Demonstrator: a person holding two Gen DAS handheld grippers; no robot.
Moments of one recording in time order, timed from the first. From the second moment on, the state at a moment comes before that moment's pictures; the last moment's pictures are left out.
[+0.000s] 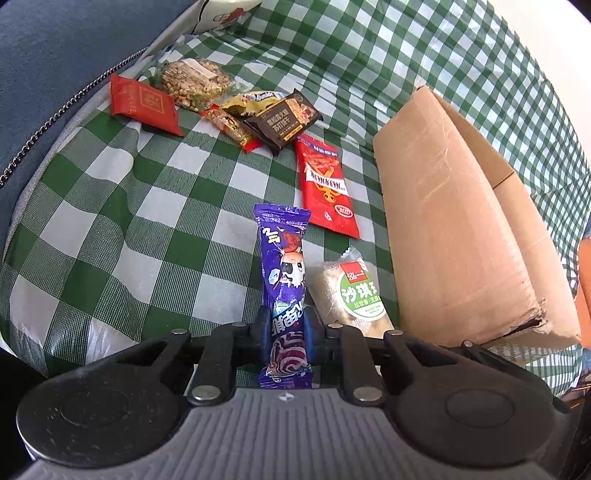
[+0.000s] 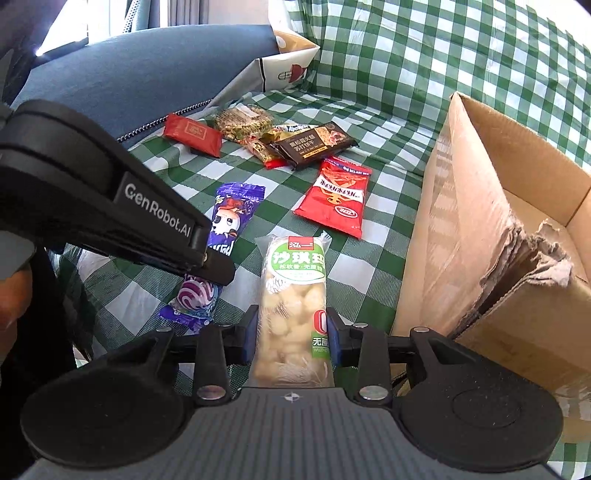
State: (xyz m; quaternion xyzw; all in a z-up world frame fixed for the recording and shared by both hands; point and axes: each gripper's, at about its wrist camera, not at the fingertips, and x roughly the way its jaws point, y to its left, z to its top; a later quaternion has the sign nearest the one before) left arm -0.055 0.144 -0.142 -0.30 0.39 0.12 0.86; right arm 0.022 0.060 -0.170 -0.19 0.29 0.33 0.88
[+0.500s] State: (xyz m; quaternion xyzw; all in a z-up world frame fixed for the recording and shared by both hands) left arm -0.083 0.159 -0.113 -0.34 0.27 0.14 0.89; right arm 0.010 0.051 -0.139 -0.15 0.23 0.34 0.90
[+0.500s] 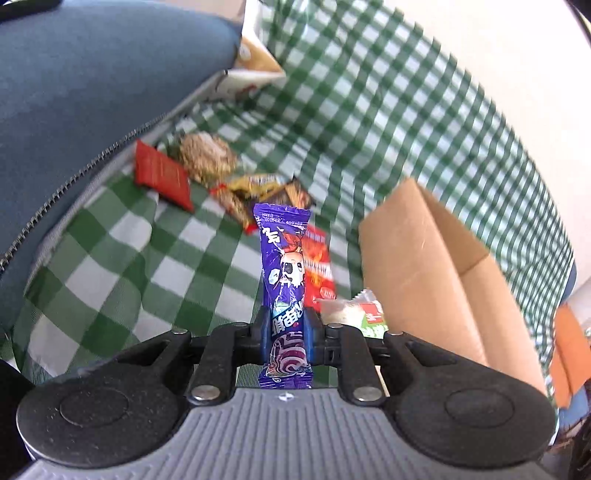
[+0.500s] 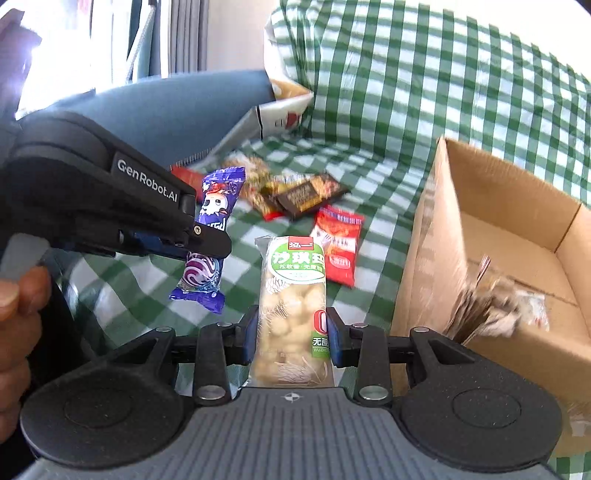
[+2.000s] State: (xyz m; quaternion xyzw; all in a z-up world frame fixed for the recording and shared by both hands) left arm -0.023 0.101 -0.040 -0.23 0.25 0.11 0.93; right arm 0.067 -0.048 -0.073 0.08 0.07 0.19 0.98
